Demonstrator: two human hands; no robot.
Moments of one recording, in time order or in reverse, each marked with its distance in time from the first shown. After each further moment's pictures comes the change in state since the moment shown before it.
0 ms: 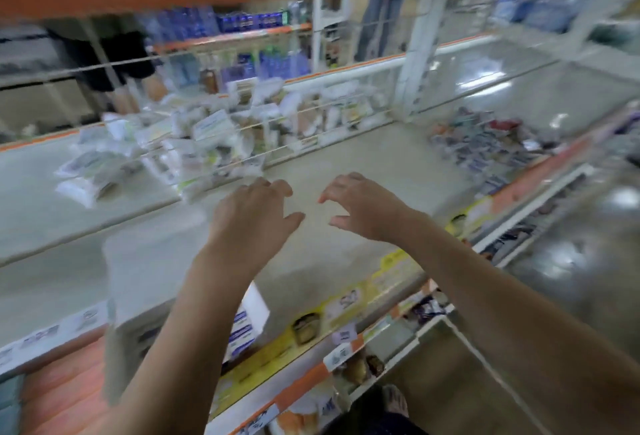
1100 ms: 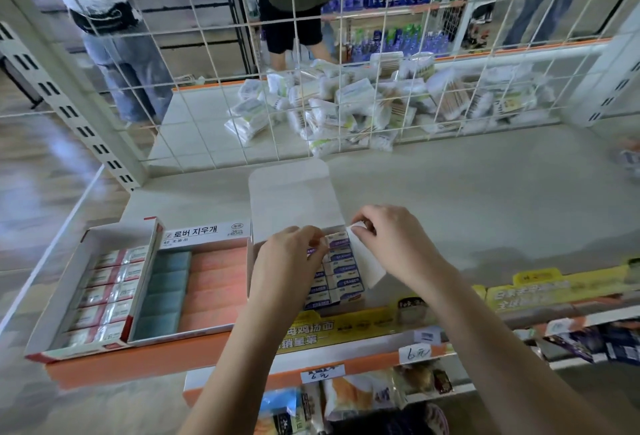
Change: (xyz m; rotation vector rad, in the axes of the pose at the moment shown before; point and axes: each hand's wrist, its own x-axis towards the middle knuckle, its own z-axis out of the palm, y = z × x) left_hand -0.107 -0.078 0.054 -0.240 0.220 -0.435; right_hand 0.012 -0.130 0.048 0.372 0.042 -0.038
